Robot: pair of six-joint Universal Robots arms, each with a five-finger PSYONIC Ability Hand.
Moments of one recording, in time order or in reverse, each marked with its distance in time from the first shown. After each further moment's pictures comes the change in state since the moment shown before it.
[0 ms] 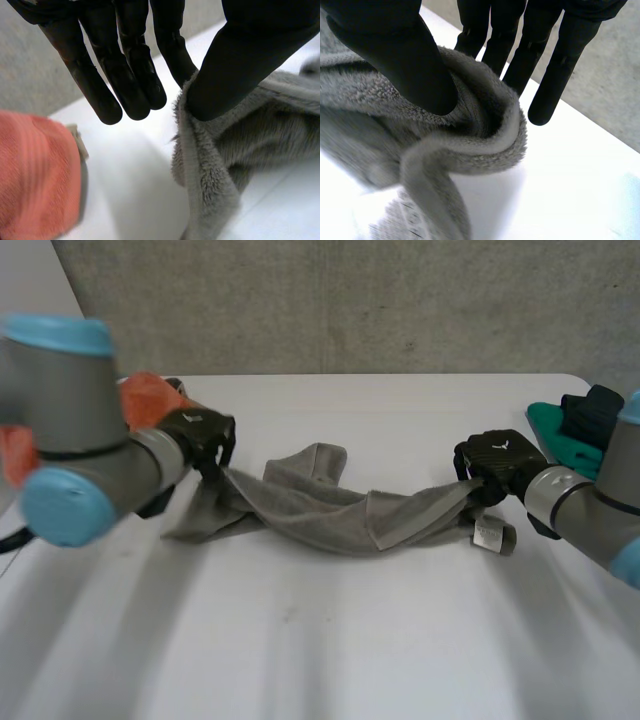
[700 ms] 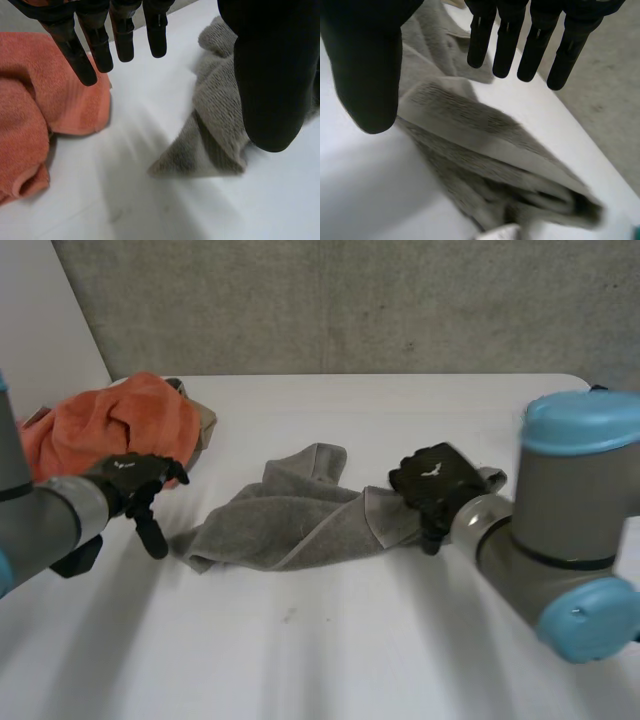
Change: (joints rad) left arm 0.202 0.350 -0.509 0.042 0.094 0.041; right arm 0.334 -0.229 0.106 0.153 0.328 -0.147; left_hand -0.860 -0.898 -0.895 -0.908 -0.883; right_hand -0.654 -0.710 -0.706 -0.711 -0.678
